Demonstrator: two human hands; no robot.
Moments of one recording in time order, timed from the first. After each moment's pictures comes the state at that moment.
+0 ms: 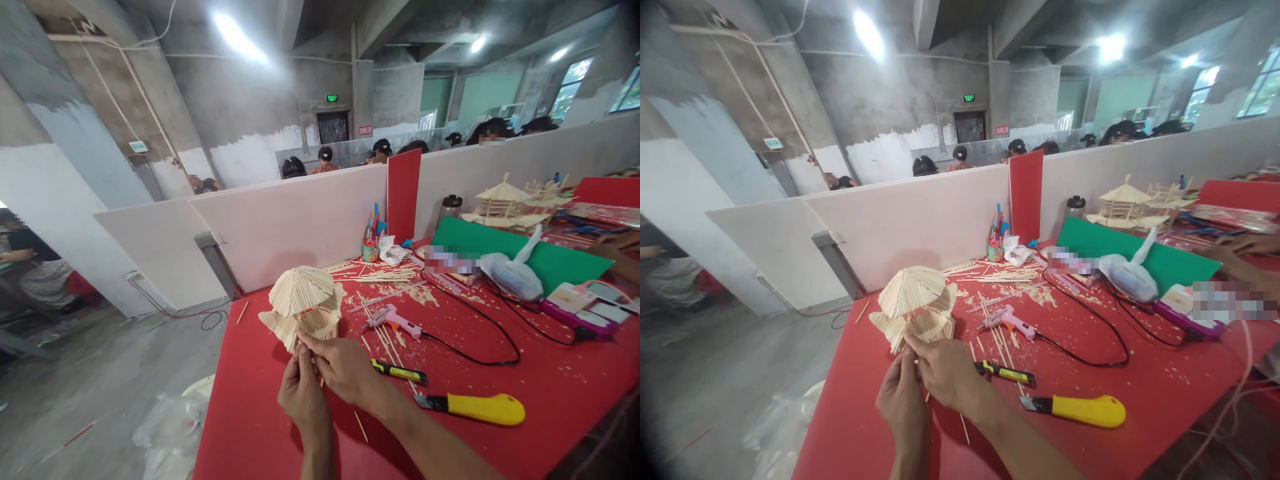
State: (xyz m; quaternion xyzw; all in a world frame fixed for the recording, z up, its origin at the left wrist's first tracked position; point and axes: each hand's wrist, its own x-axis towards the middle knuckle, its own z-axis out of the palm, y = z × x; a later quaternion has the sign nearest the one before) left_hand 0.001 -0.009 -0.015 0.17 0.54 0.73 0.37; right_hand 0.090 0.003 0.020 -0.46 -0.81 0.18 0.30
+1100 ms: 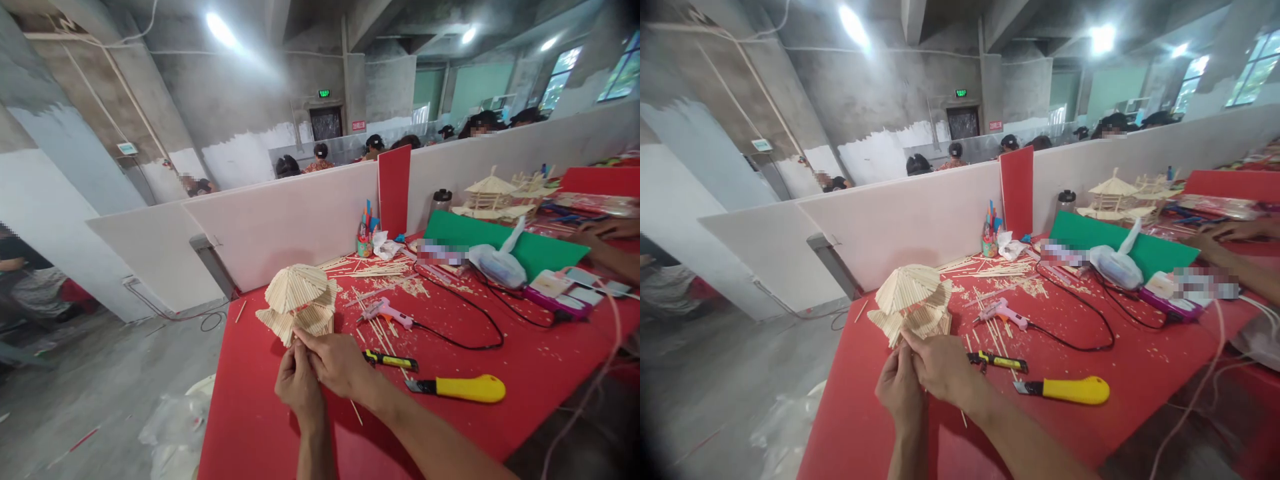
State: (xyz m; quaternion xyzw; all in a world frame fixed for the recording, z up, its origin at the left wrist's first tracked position) left_hand -0.004 -0.004 -0.016 0.22 0.58 0.72 0.32; right_hand 0.088 -0.004 0.026 -0.49 -0.82 0.14 0.27
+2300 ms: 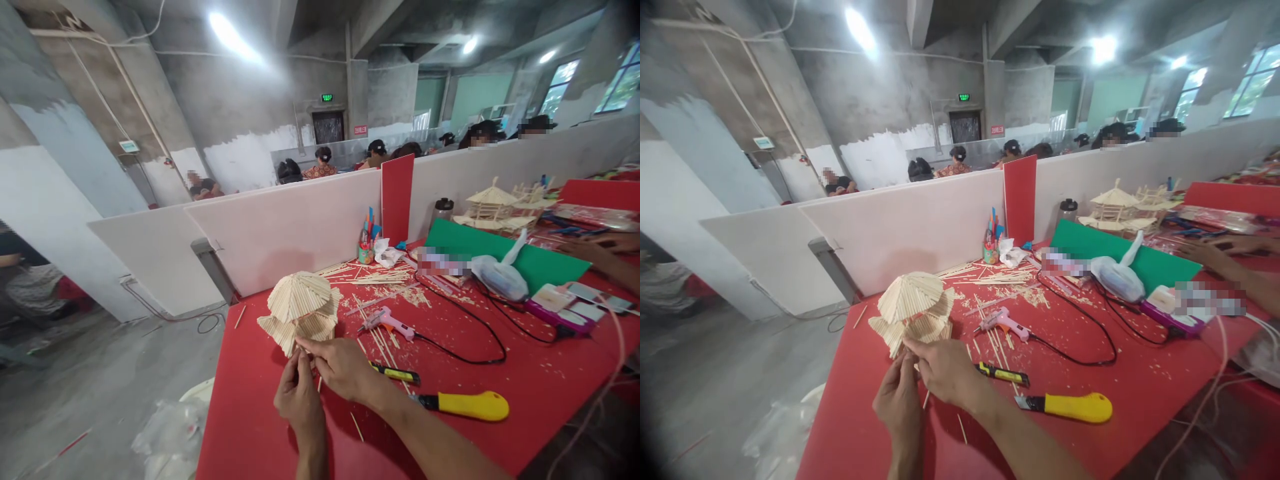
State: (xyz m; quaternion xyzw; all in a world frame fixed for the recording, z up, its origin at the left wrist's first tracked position) left_hand -0.008 -0.013 -0.002 0.26 0.63 0.67 0.31; right_hand 0.095 0.005 0.037 -0.48 -0.82 0.20 0.26
